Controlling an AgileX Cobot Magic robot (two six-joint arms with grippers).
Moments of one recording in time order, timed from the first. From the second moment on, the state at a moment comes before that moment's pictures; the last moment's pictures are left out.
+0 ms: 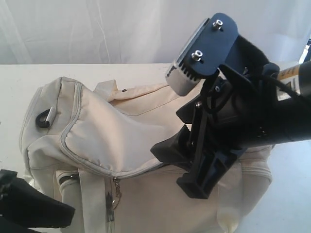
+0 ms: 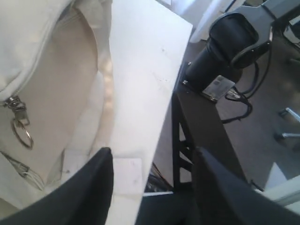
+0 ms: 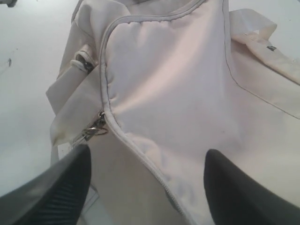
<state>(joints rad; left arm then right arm) -0.12 0.82 -0.38 -1.27 1.15 1.35 0.63 1.07 -0.91 0.31 0.65 -0.49</state>
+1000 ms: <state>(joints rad) -0.35 1.17 -0.30 -1.79 0.71 2.08 0.63 1.09 -0.91 0.29 0.56 -0.51</state>
